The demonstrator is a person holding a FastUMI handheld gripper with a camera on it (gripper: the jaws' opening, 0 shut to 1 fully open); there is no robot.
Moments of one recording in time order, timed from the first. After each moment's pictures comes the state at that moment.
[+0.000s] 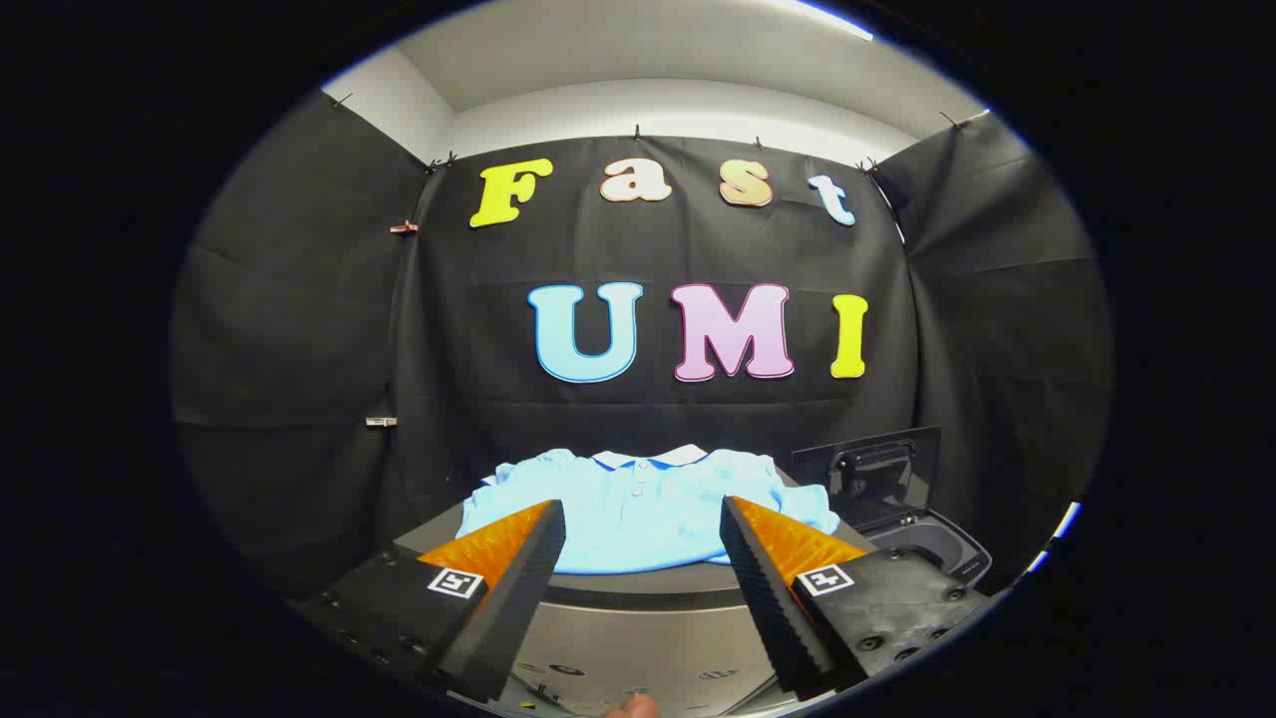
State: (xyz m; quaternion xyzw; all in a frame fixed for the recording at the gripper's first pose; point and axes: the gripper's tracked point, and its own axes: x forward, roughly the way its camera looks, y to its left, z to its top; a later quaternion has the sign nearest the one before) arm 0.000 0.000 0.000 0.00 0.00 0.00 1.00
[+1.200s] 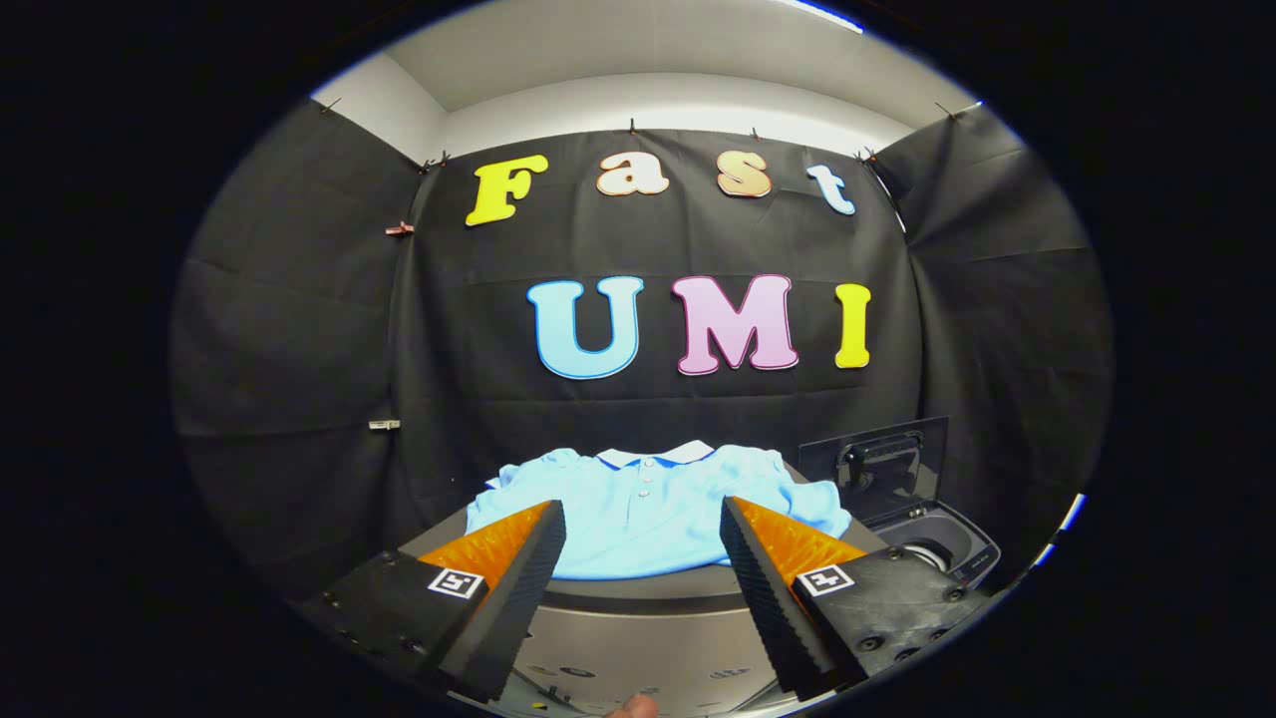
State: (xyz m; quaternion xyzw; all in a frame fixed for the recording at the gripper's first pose) arm 0.017 0.004 0.005 0.02 0.01 0.00 1.00
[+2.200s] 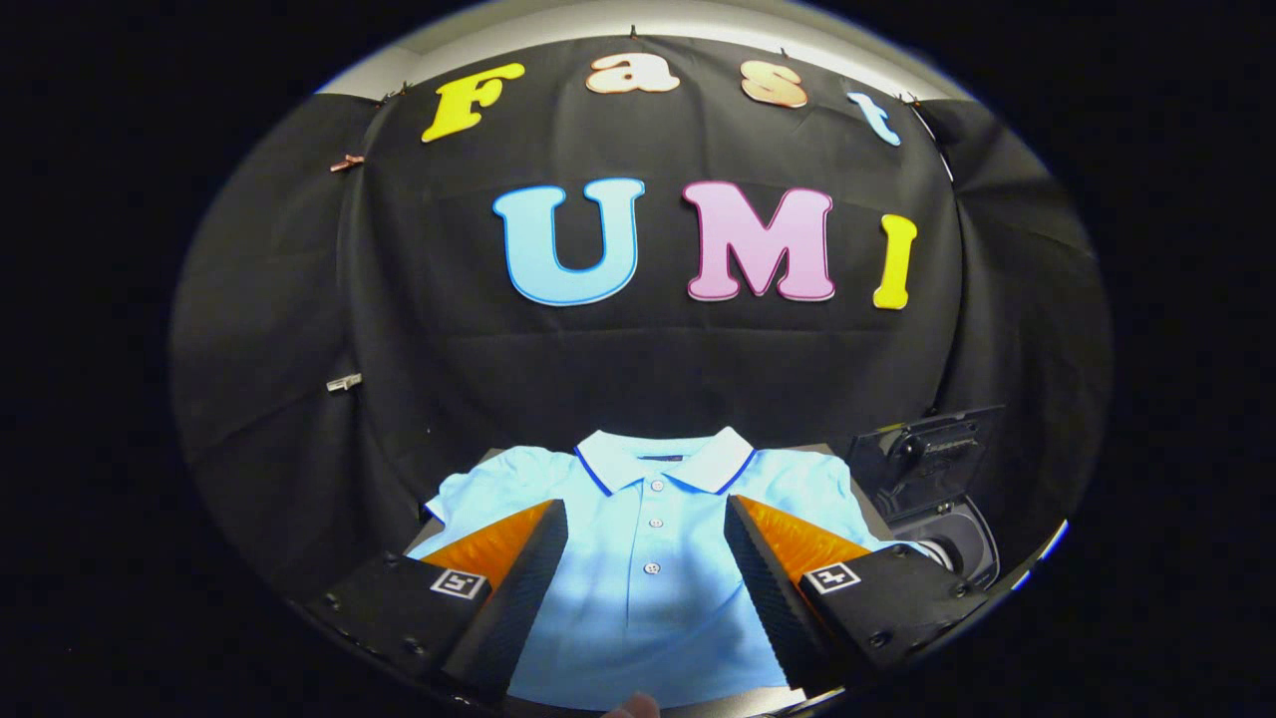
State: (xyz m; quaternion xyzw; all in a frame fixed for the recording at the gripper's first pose) arm 0.183 0.006 -0.027 0.00 0.20 -0.01 0.98
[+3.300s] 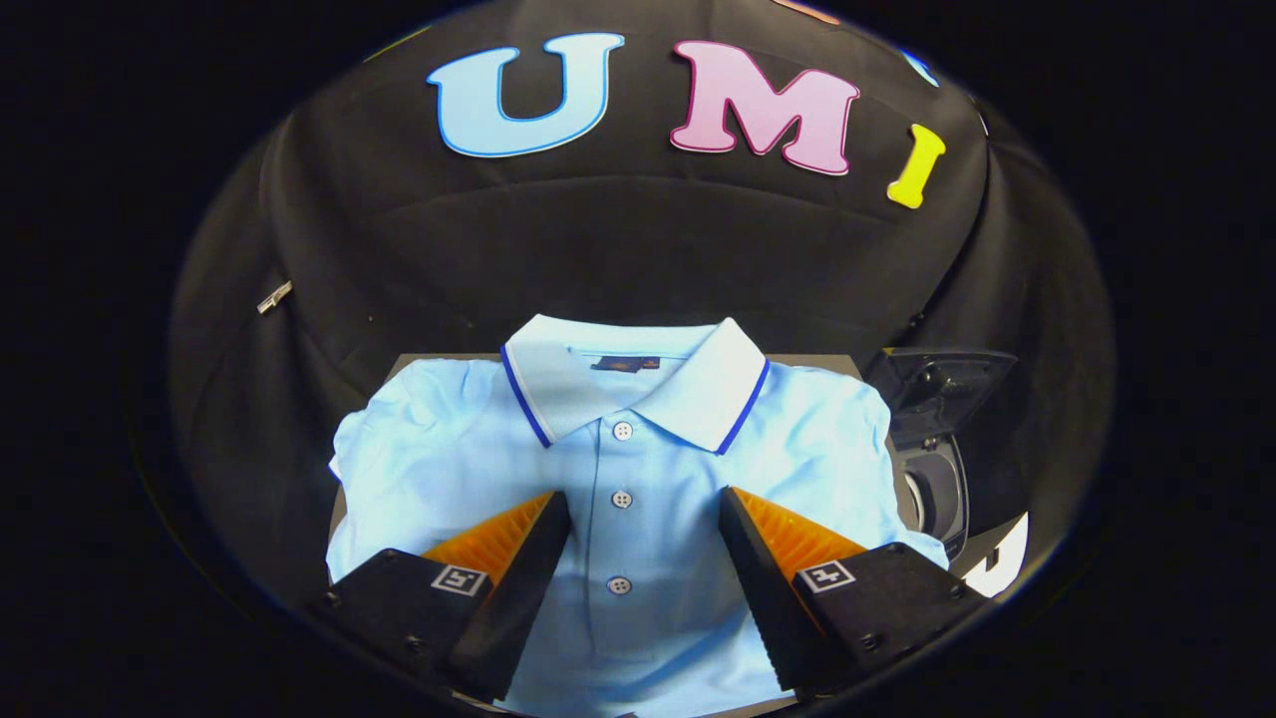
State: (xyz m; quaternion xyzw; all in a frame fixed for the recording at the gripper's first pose) arm 0.217 -0.016 -0.095 -0.01 0.42 -0.07 0.91
